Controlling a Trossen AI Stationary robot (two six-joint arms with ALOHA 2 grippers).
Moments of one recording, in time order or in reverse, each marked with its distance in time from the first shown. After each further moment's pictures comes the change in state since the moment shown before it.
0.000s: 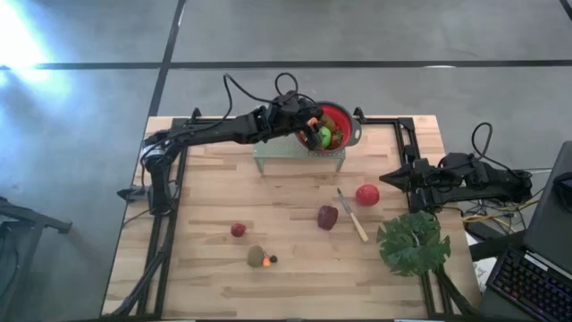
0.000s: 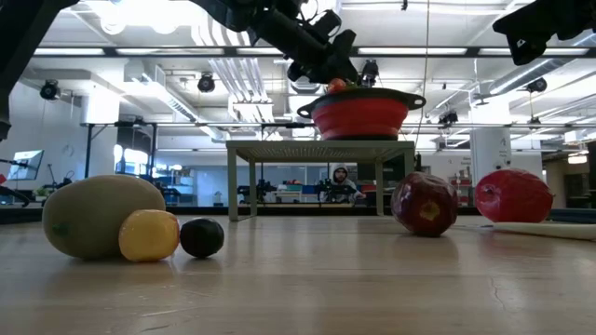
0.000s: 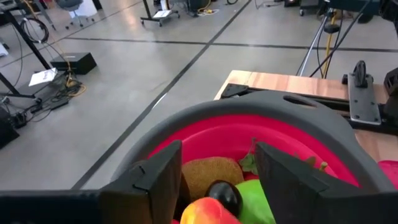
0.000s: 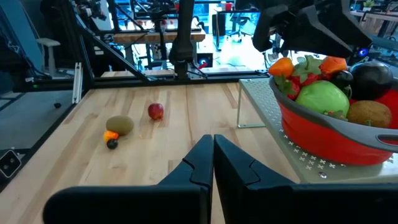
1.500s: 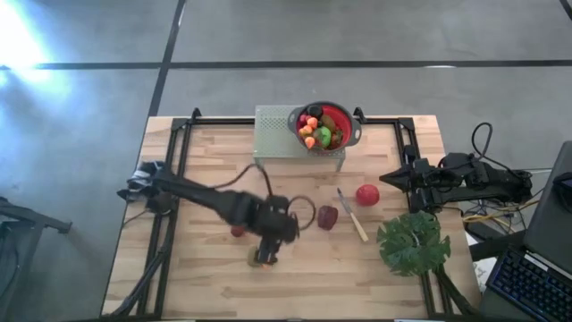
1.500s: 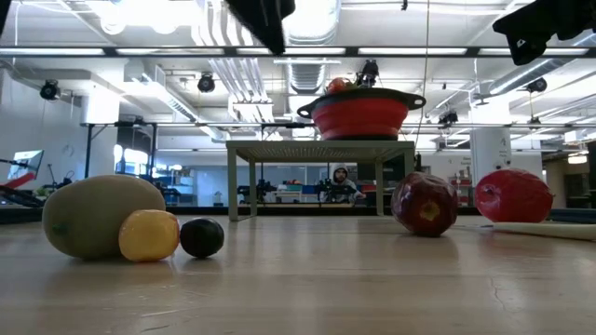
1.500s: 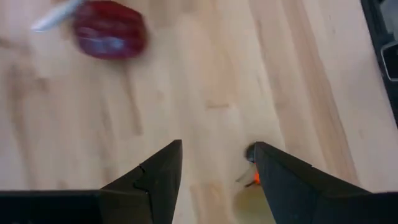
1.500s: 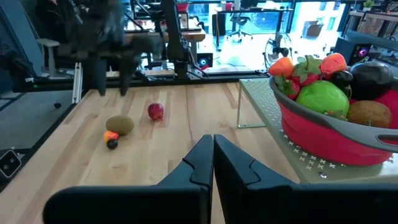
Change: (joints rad) left arm -0.658 -0.029 0.086 -0.939 0.085 -0.193; right arm 0.000 0.000 0.000 0.000 0.000 0.000
